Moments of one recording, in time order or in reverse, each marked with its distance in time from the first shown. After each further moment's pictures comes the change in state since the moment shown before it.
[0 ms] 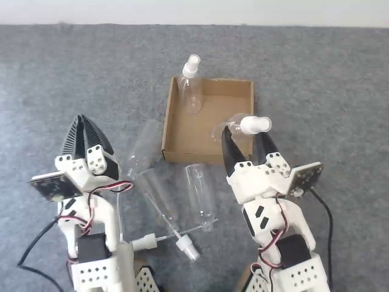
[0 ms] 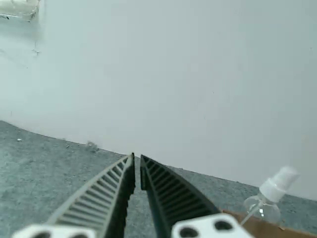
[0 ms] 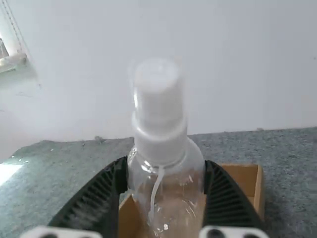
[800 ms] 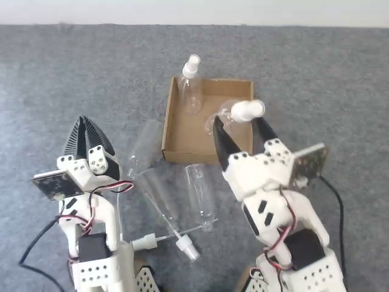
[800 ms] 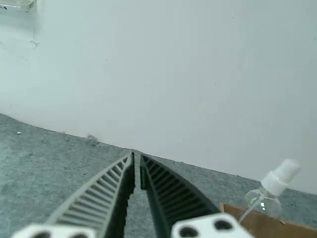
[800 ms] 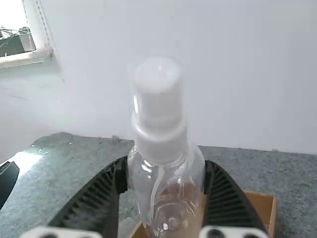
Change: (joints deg) left arm 0.1 0.0 1.0 0.0 0.0; right arm -4.3 18.1 -25.6 9.5 4.6
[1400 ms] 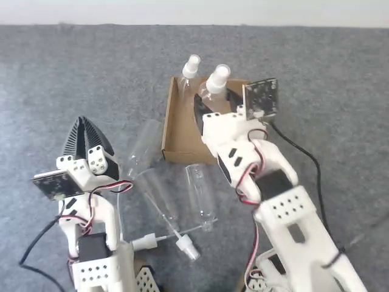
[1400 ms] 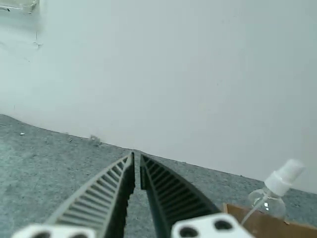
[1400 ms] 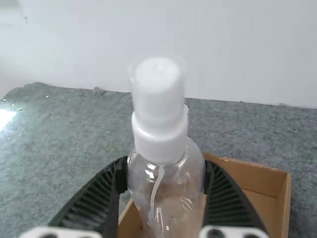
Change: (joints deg) left arm -0.4 0.0 0.0 0.0 -0.5; right arm -0.4 42.0 -17.0 -9.8 0.1
